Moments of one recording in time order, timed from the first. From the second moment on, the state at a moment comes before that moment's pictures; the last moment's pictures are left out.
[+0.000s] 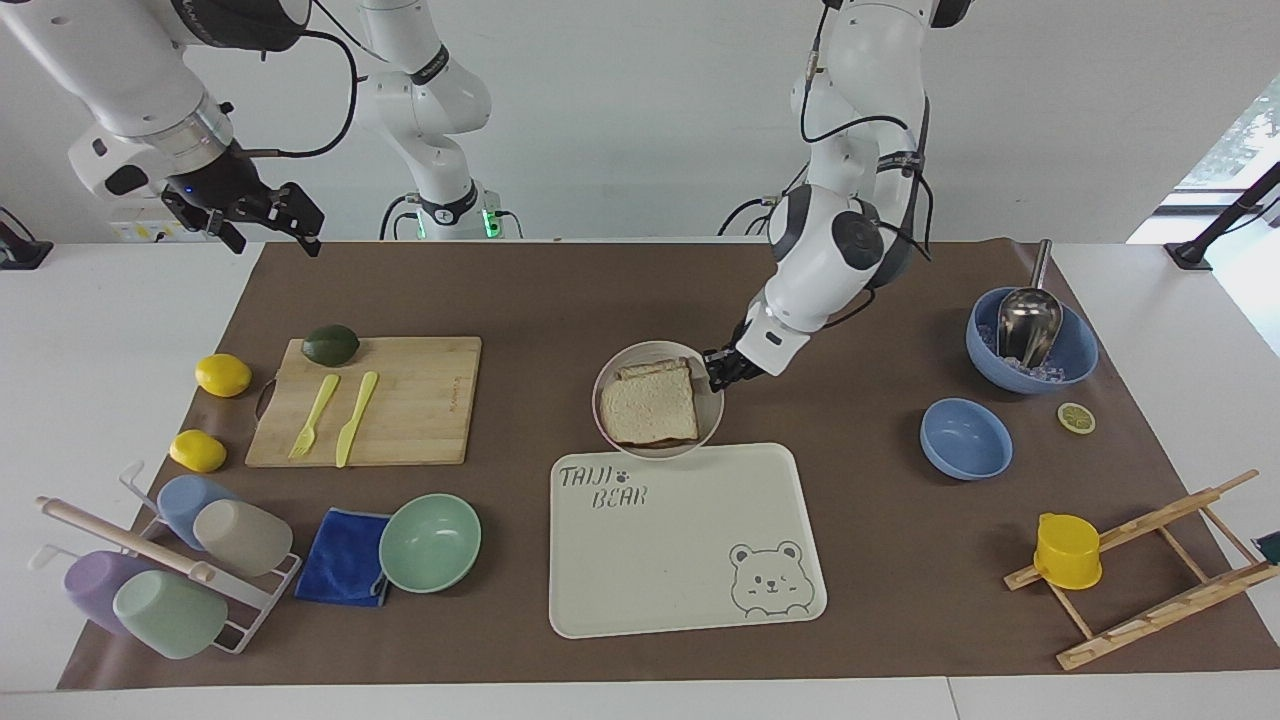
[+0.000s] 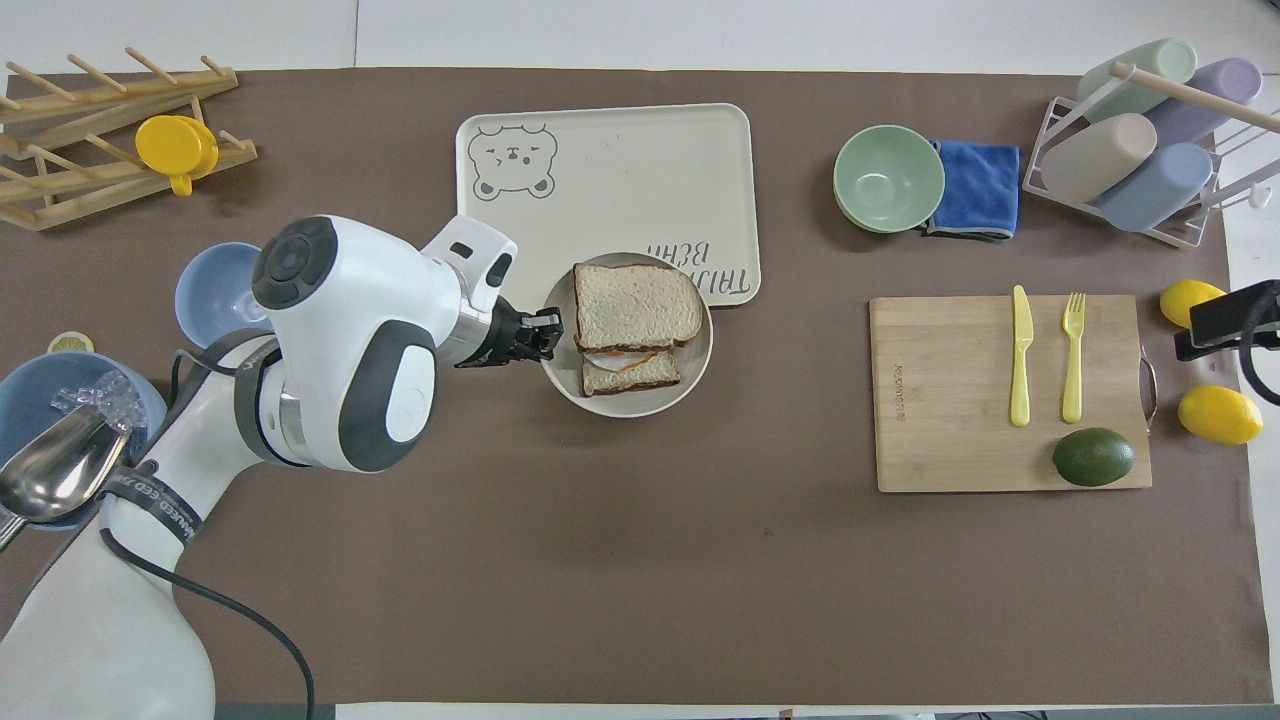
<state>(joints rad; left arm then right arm) -0.51 0.23 0.07 -1.90 -0.46 2.20 -0.38 0.02 -0.02 -0.13 -1.56 0.01 1.40 -0.01</state>
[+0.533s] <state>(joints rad) -0.42 0.50 0.07 -1.50 -0.47 2.06 -0.38 0.02 -0.02 -0.12 -1.55 0.01 1.40 -0.01</state>
